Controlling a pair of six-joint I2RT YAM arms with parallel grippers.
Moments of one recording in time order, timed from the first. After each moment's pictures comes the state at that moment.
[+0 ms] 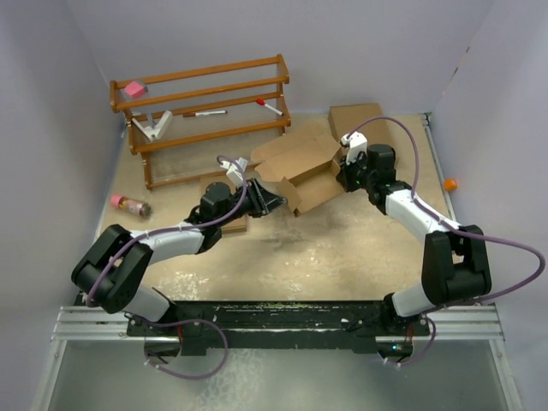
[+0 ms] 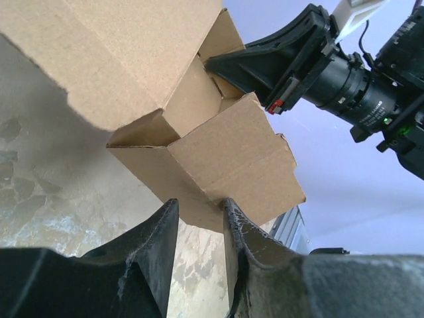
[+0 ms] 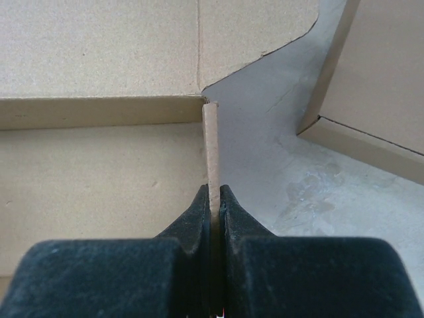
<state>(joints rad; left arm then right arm) -0.61 1.47 0.61 0.72 0.31 -0.91 0.19 1.48 0.91 0.01 -0.27 -0.15</state>
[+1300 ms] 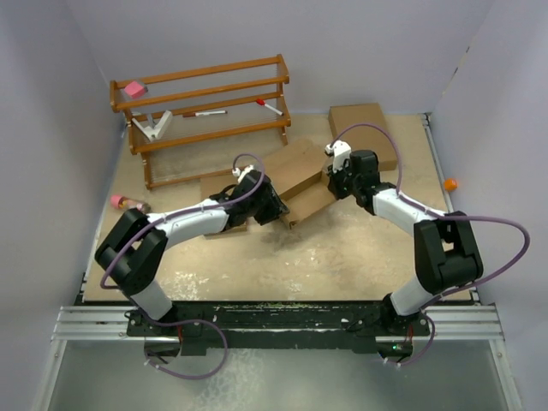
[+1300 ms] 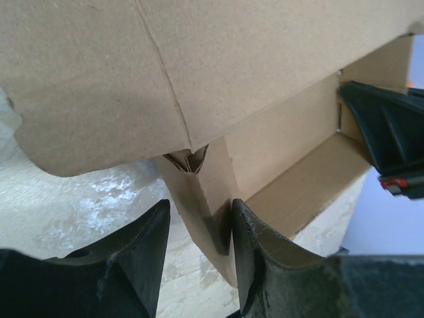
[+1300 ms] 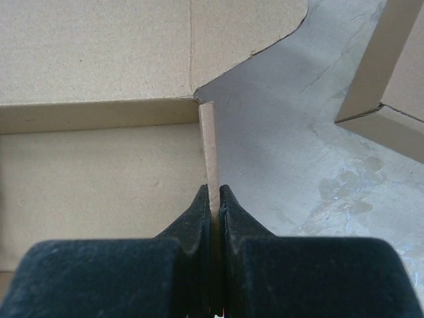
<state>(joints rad) -0.72 1.62 0.95 -0.04 -0.02 -1.13 0.28 1.57 0.90 0.01 -0.17 -0.17</state>
